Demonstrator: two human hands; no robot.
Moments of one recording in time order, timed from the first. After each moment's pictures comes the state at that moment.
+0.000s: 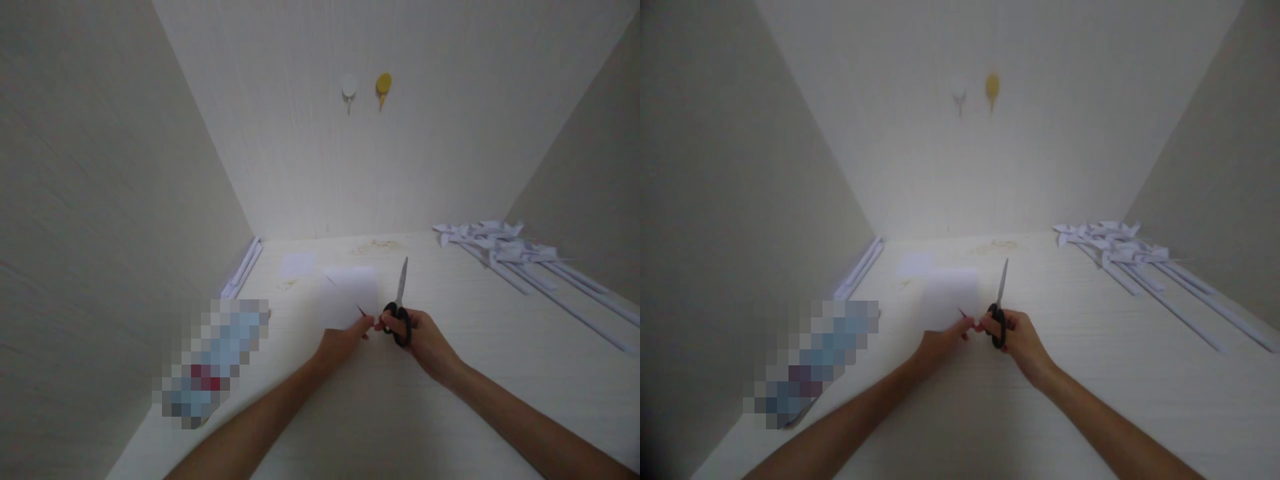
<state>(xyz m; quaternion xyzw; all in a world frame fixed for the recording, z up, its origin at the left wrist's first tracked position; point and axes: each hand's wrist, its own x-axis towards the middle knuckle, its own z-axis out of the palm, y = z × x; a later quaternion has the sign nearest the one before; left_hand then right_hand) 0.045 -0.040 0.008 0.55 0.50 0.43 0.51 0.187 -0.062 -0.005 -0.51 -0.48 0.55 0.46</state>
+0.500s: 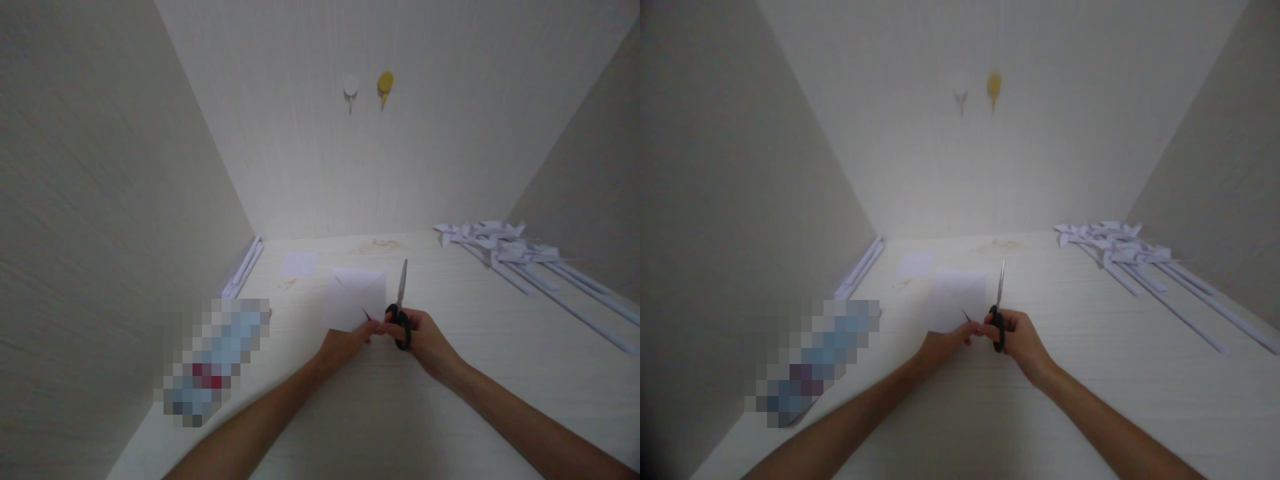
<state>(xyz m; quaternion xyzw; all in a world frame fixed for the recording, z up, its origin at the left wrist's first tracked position) 0.046 -0.044 0.009 0.59 0.48 0.39 0.52 0.189 -0.060 -0.008 -0.49 -0.45 0.58 0.48</state>
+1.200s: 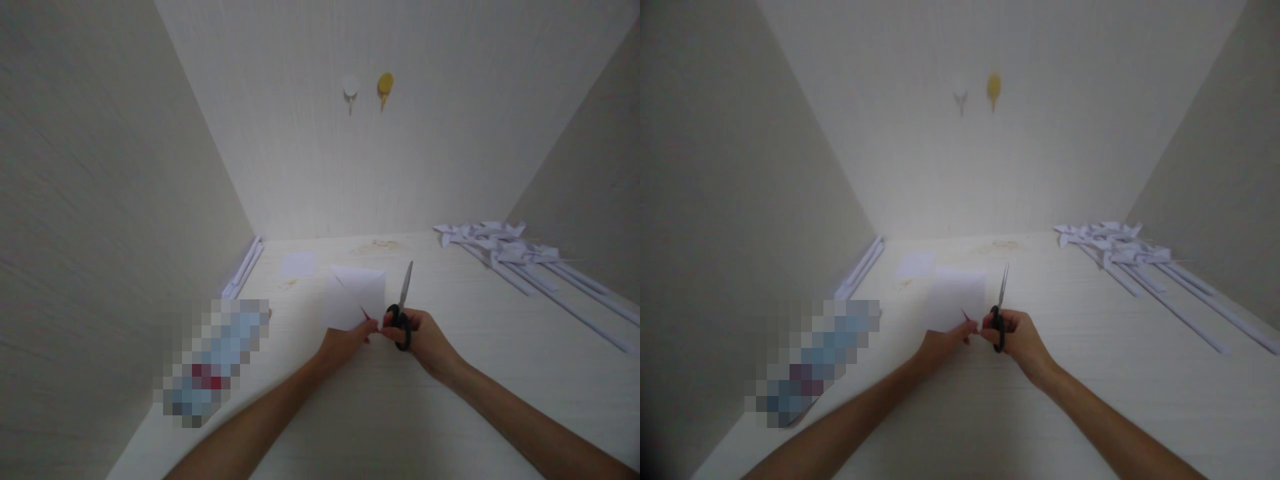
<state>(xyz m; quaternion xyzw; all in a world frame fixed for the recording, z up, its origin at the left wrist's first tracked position) 0.045 -0.041 0.007 0.60 0.55 0.34 0.47 0.190 -0.059 -0.009 -0.49 -0.44 0.56 0.50</state>
